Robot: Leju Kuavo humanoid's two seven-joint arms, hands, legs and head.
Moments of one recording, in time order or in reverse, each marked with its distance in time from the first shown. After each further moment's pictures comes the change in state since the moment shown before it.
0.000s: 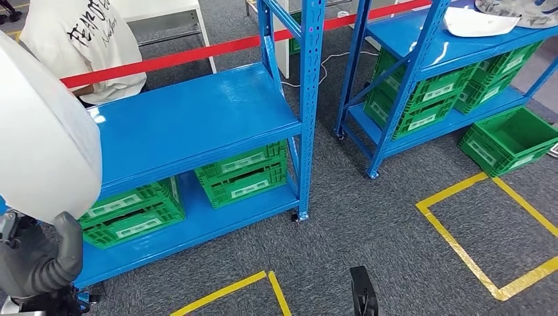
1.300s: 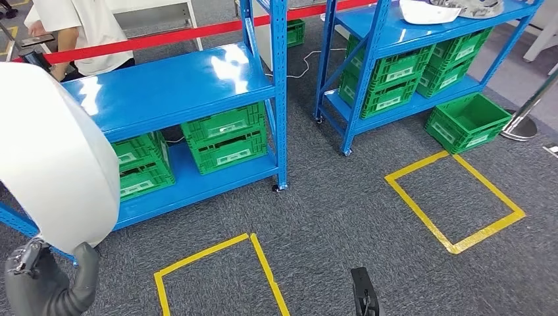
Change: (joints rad) left arm 0.153 -0.002 0.029 -0.074 -0.090 -0.038 0.000; right arm 0.005 -0.007 -0.011 -0.002 0.011 -0.022 0.013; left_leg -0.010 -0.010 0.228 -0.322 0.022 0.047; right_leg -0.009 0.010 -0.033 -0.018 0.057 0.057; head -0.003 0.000
